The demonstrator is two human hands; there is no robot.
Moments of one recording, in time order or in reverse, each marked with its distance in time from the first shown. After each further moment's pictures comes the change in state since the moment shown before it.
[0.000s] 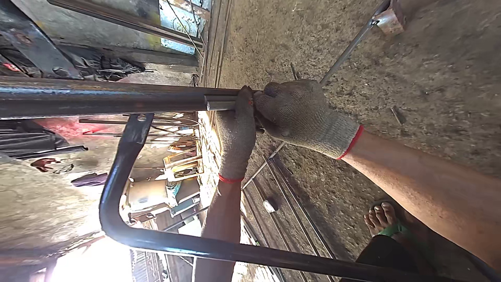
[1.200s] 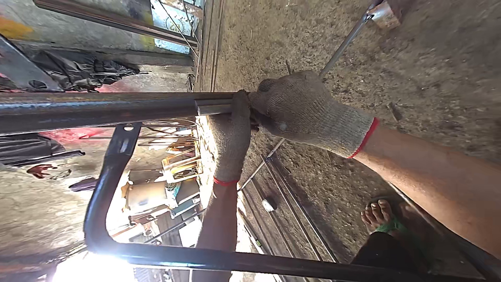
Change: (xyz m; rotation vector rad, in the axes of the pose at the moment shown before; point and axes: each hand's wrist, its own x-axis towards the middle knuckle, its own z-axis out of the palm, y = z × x) left_hand 0.006 -0.003 0.006 0.000 0.008 0.047; right_hand 0.005 0.011 -0.021 0.041 -0.169 0.013
